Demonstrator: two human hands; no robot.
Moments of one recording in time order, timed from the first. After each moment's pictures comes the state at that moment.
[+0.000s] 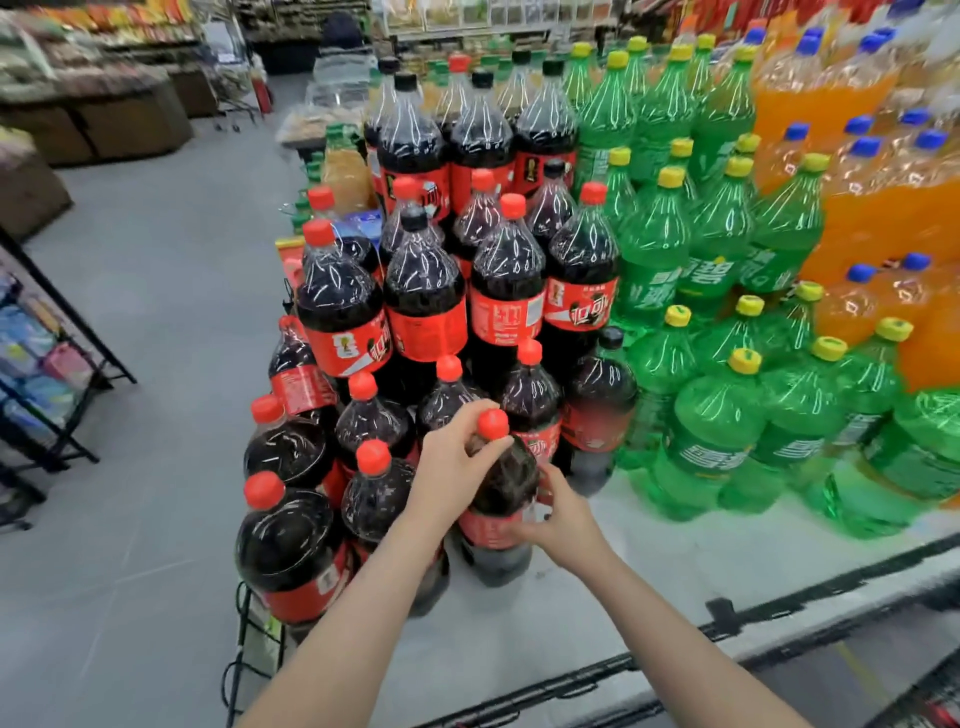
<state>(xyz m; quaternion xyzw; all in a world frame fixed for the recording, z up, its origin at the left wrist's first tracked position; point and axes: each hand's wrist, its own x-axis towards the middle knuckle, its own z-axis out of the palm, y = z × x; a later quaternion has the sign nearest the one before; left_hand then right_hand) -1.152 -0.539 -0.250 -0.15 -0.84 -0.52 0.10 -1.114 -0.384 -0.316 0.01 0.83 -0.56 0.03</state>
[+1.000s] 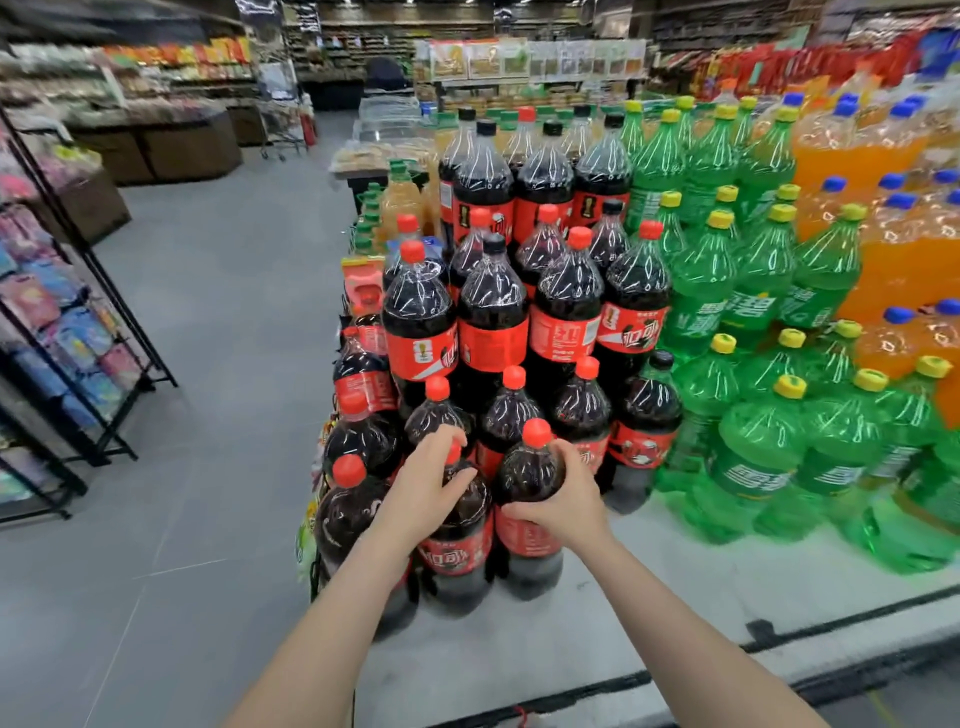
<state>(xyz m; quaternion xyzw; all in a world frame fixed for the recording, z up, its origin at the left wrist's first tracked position) -1.123 -0.647 -0.246 -0.16 -0.92 -0.35 0.09 -1.120 -0.448 -0.288 0.06 0.87 -0.48 -0.04</state>
